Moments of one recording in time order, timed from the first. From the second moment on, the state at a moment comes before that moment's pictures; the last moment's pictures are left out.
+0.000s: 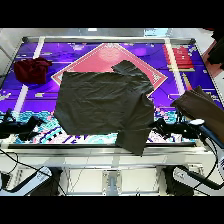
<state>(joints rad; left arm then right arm) 0.68 -1.11 0.65 1.07 -1.11 -1.44 -0.32 -1.20 0.43 -0.60 0.97 1.17</state>
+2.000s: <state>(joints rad) 0.41 -1.32 0.69 0.81 -1.01 -1.49 -0.23 -1.18 0.45 -0.37 0.95 1.14</state>
